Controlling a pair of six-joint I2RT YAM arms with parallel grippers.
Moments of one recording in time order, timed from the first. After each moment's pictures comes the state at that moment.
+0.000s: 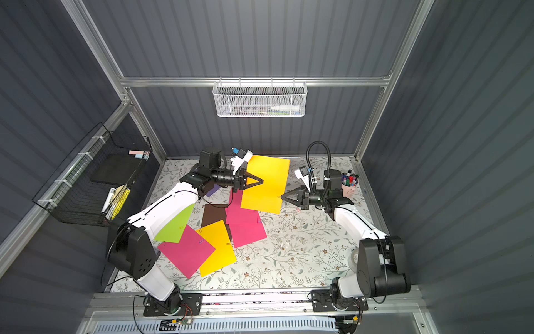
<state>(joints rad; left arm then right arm) -0.42 1.68 1.44 -0.16 1.11 -0.08 0.11 1.42 0.87 0.06 -1.36 0.18</state>
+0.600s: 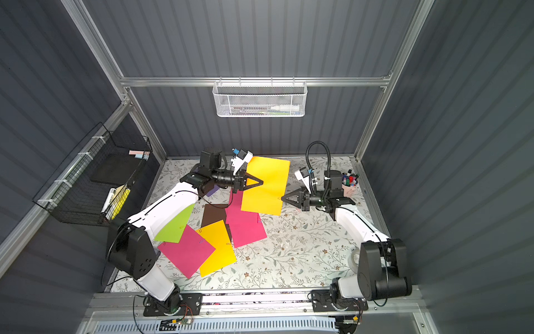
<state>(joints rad) -0.42 1.68 1.44 -0.19 1.11 -0.08 0.10 1.41 0.89 -0.04 -1.36 0.09</state>
